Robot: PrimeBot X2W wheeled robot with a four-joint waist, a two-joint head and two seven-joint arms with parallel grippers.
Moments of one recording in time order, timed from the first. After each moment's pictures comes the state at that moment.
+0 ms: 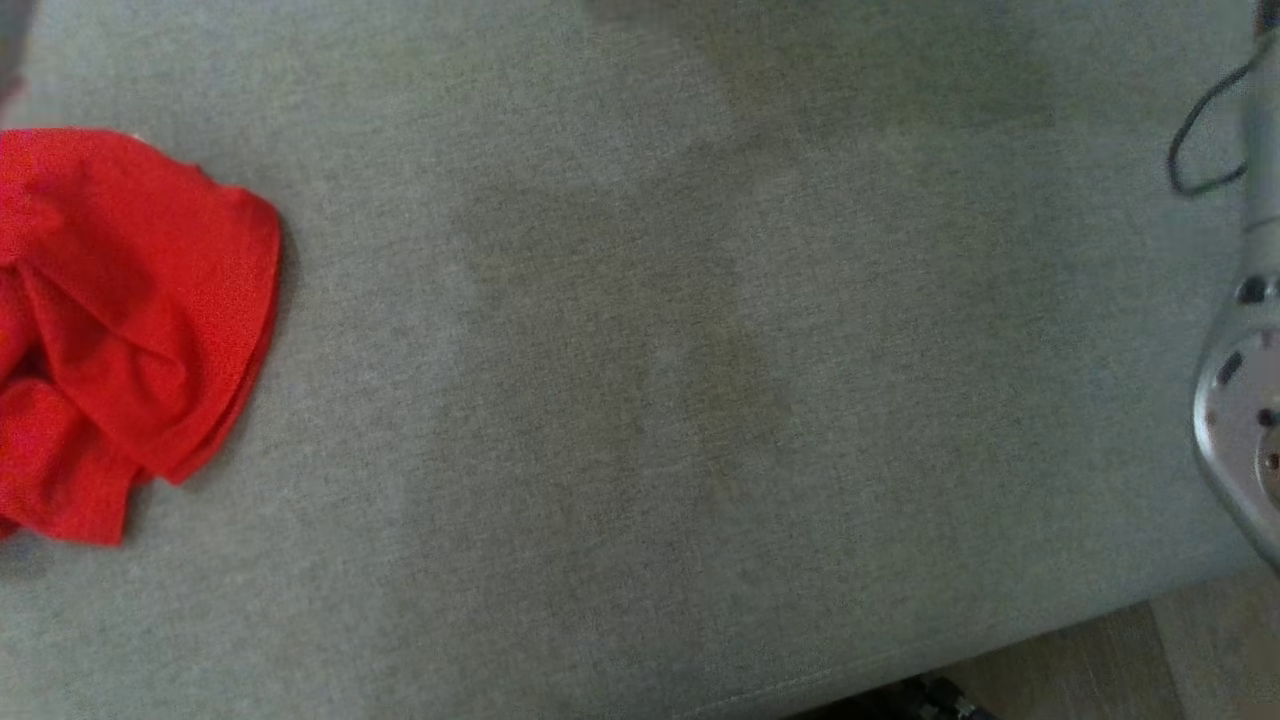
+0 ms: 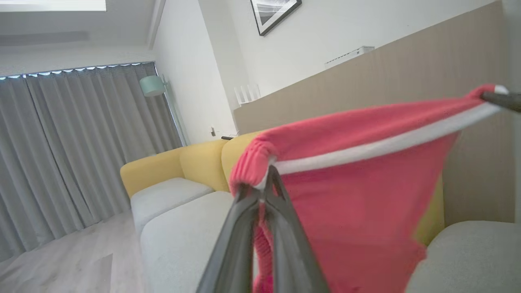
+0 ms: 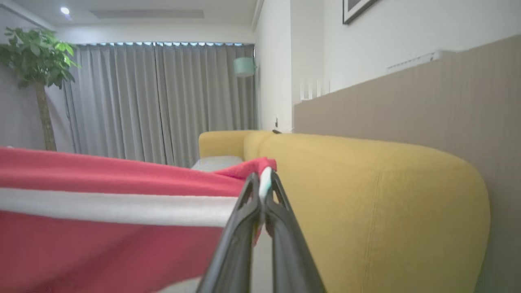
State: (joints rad) left arm -1.67 0.34 -0.91 0.77 -0.64 -0.07 -0.15; right arm -1.43 -0.06 -0.21 0.85 -0.02 0.13 -0.21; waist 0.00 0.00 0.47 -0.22
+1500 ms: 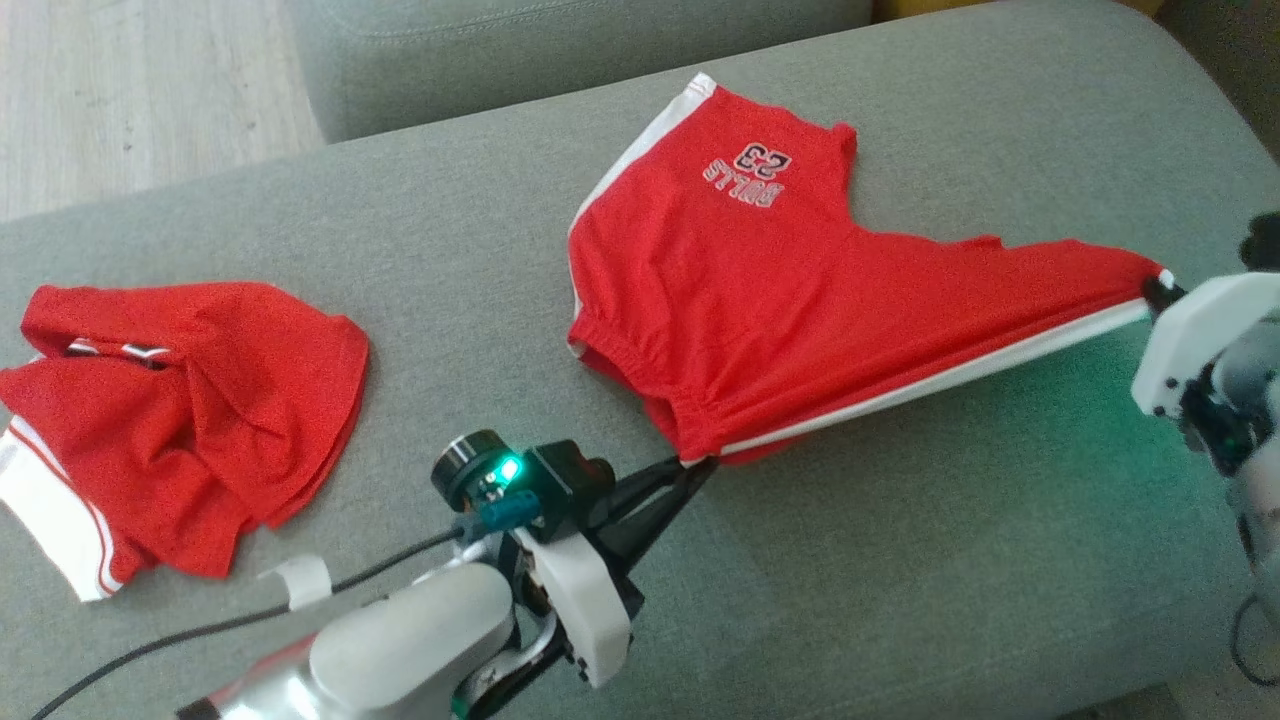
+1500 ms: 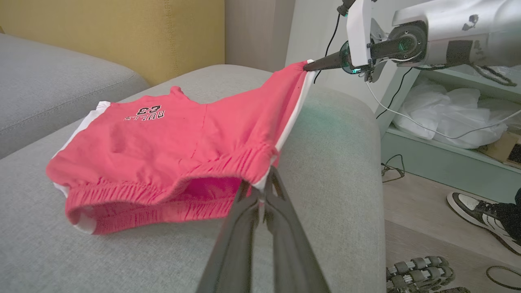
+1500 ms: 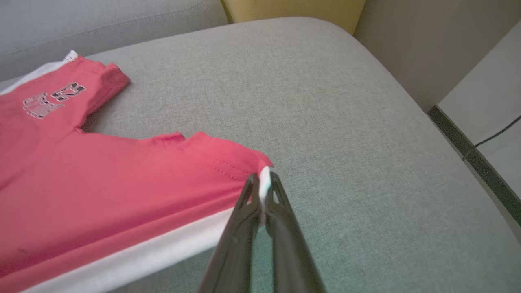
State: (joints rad) left arm -0.68 0.38 -1.30 0.25 -0.81 0.01 -0.10; right arm -0.75 -0.36 0.15 1.10 0.32 0.13 0.18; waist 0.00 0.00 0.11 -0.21
